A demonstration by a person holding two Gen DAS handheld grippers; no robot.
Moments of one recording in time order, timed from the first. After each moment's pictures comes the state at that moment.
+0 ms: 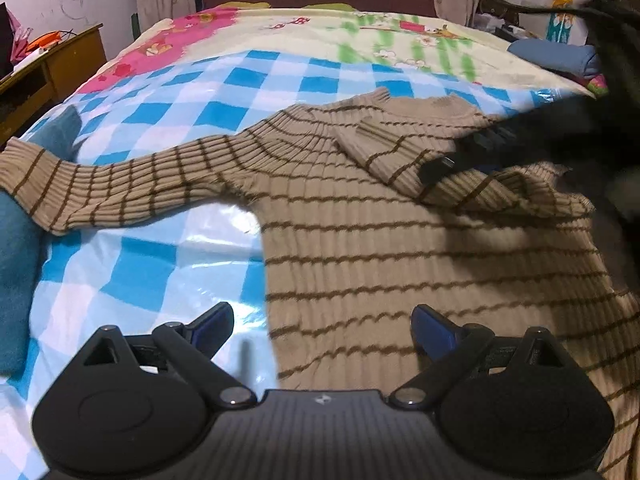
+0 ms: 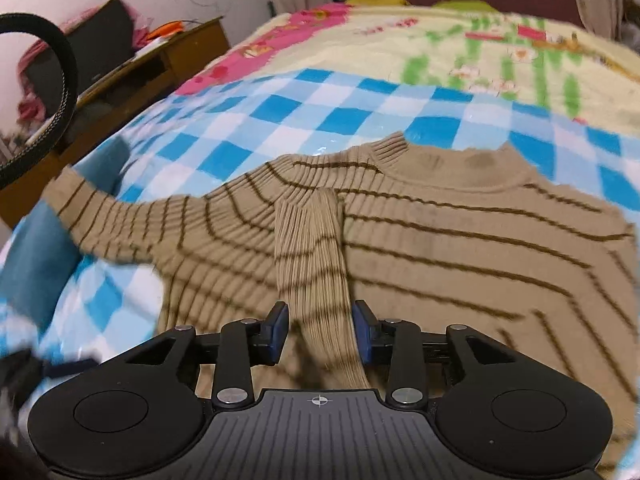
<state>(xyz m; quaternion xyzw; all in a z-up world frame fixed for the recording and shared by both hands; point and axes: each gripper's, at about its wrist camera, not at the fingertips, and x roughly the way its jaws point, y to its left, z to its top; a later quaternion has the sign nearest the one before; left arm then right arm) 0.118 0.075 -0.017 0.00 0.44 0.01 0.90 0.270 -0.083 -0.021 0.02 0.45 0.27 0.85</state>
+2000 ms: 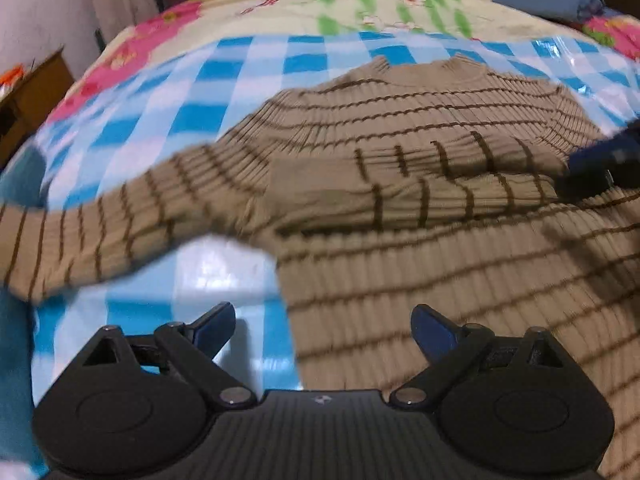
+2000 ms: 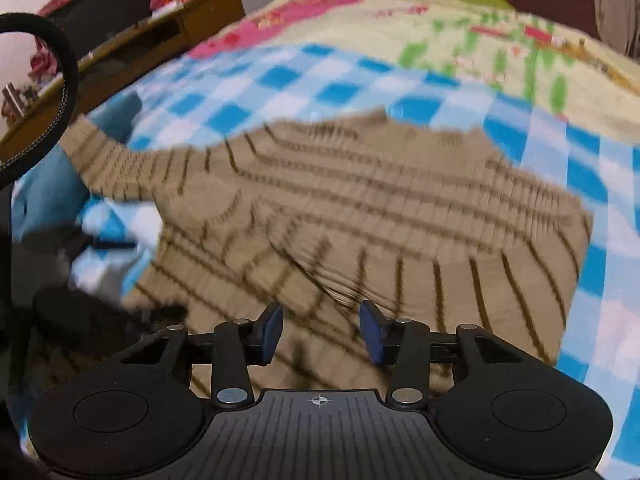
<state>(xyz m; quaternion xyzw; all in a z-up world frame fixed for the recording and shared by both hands) 0.168 0.089 -0.037 0.06 0.47 -0.02 0.88 0.237 -0.127 0.005 -0.04 0.45 0.30 0.84</state>
